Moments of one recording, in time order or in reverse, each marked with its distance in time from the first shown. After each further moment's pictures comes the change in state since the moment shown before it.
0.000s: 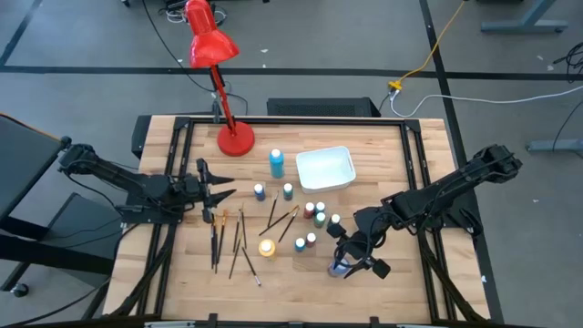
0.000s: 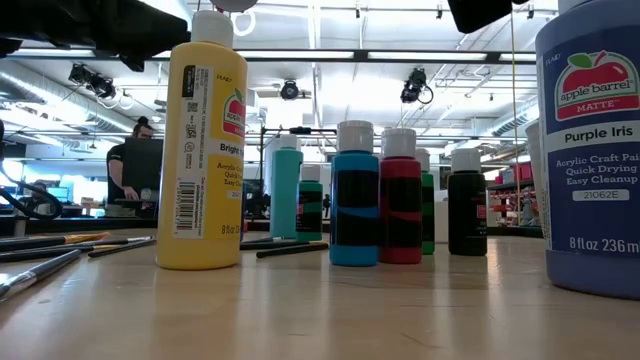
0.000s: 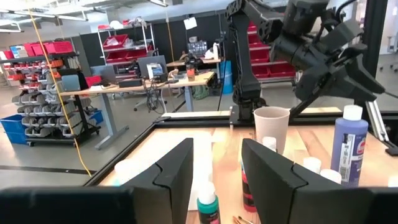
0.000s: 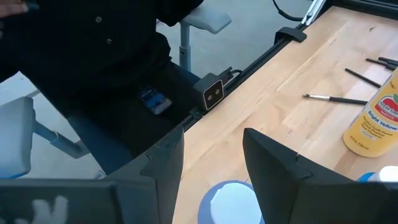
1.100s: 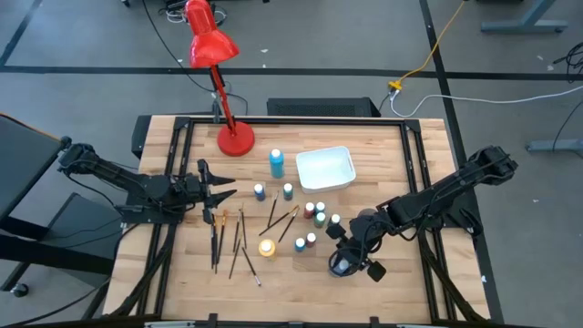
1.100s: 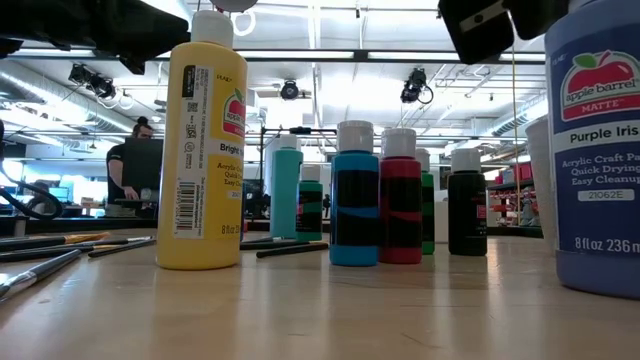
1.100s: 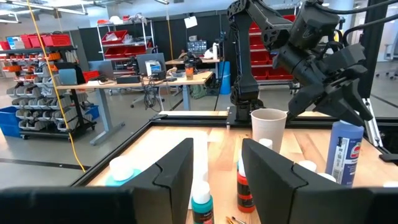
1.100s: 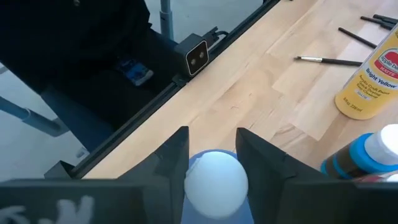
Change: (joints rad) left arm 0.000 0.012 0.000 0.009 0.000 -0.045; right arm 0.025 0.053 0.001 -0.068 0.106 -0.027
